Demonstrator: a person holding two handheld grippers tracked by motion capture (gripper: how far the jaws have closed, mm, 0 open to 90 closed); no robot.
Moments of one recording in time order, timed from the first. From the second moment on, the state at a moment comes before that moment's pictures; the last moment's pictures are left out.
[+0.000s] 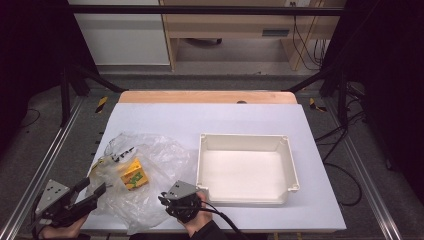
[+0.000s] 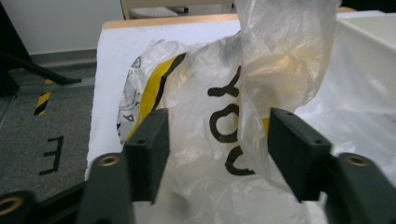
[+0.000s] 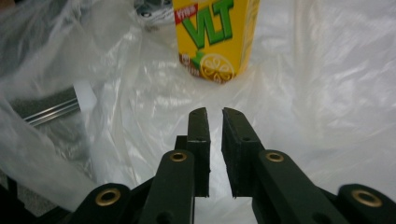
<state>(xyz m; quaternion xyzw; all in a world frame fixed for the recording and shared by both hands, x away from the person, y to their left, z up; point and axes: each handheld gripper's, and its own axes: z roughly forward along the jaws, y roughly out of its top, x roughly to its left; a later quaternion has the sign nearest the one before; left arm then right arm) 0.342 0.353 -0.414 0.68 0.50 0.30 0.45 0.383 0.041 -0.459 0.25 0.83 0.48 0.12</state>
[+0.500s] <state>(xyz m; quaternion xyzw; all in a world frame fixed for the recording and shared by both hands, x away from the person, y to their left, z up) 0.358 0.323 -0.394 0.72 0.47 0.28 0.42 0.394 0.029 -0.438 0.27 0.81 0.50 0.16</state>
